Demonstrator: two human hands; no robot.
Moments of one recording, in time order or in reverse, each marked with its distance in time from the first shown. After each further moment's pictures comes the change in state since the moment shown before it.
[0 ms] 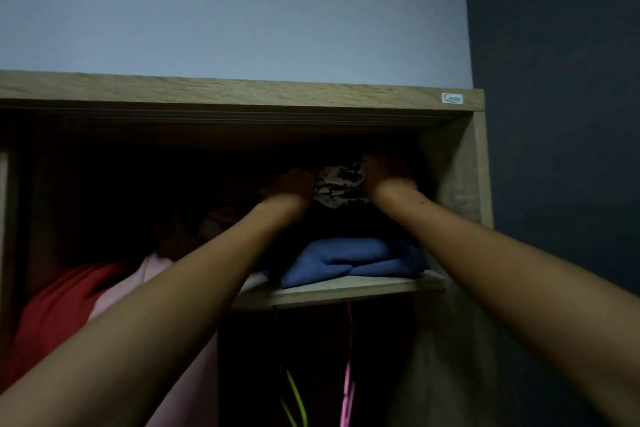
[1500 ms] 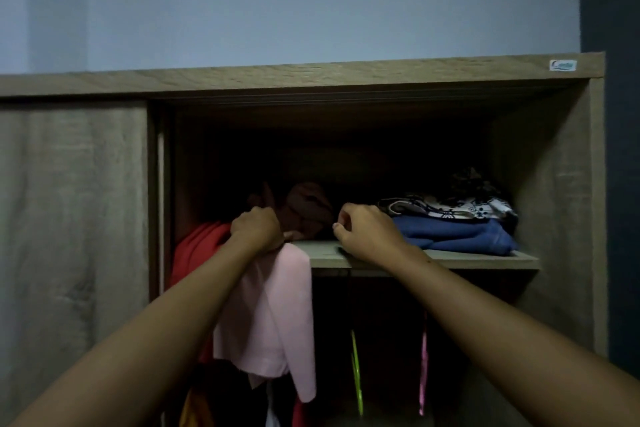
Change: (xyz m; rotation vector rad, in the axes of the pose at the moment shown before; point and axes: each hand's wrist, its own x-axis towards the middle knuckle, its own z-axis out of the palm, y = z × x) left_hand -0.132 -0.154 0.015 0.097 -0.102 -0.600; right_hand -0.114 -0.147 0.054 0.454 -0.165 -0.268
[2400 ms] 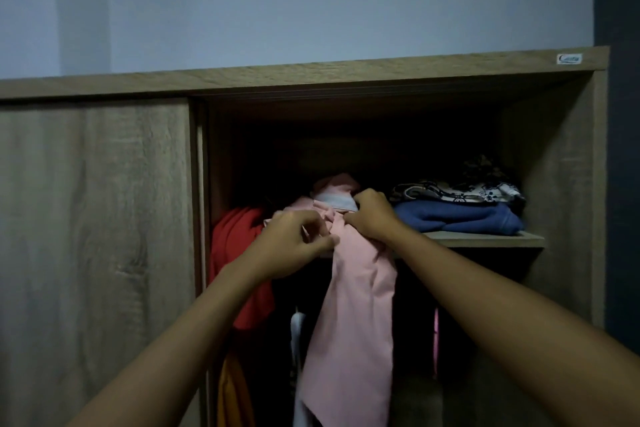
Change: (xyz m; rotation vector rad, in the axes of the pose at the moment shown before) left_hand -0.101 -0.026 -0.017 -0.550 0.159 0.676; right_hand 0.013 -0.023 0.013 0.178 -0.055 0.200
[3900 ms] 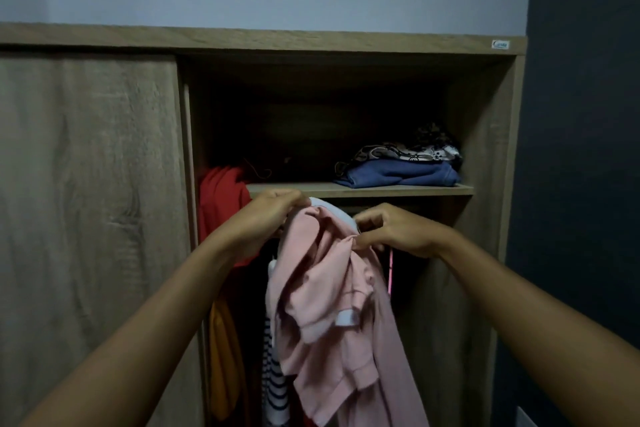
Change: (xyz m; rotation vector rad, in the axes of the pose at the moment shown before) left_hand -0.069 0.074 -0.033 -0.657 -0.170 -0.515; right_hand -0.181 0.005 -0.075 0.439 -0.562 -0.117
